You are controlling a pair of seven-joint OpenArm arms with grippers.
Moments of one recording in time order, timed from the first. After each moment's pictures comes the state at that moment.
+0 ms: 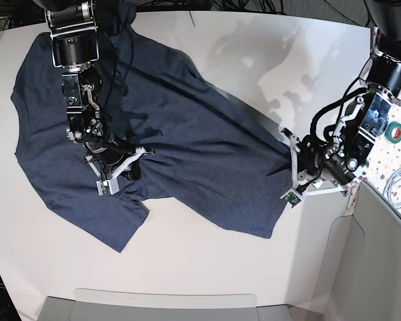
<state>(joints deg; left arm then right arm) -26.3 -38.3 32.1 99.9 -32.0 -10.0 78.6 11.1 10.9 -6.0 68.9 21.3 11.6 -30.0</state>
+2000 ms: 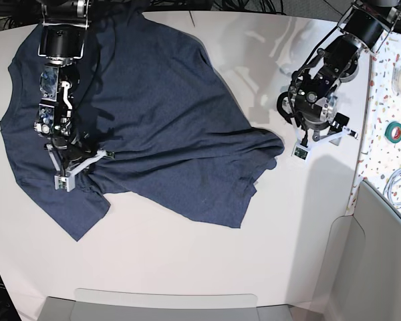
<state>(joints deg) -5.0 -33.4 31.5 99.8 1.5 17.9 73.7 9.0 11.2 9.1 79.0 18.0 8.9 -41.0</state>
